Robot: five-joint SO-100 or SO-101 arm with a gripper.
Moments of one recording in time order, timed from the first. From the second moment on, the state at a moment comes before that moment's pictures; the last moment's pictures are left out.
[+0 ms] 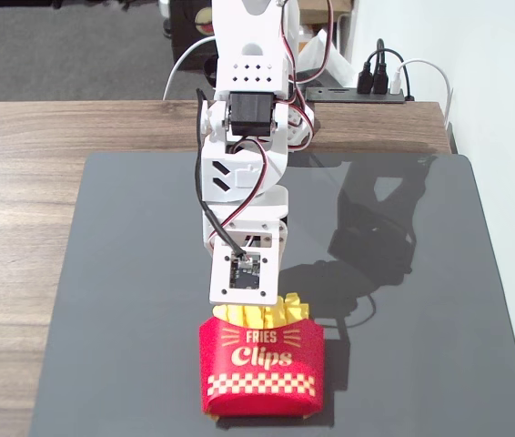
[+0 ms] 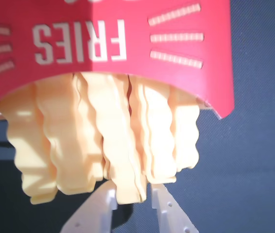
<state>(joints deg) 2.6 94.7 117.2 45.6 -91.0</state>
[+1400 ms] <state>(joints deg) 1.1 113.8 131.3 52.8 -89.3</state>
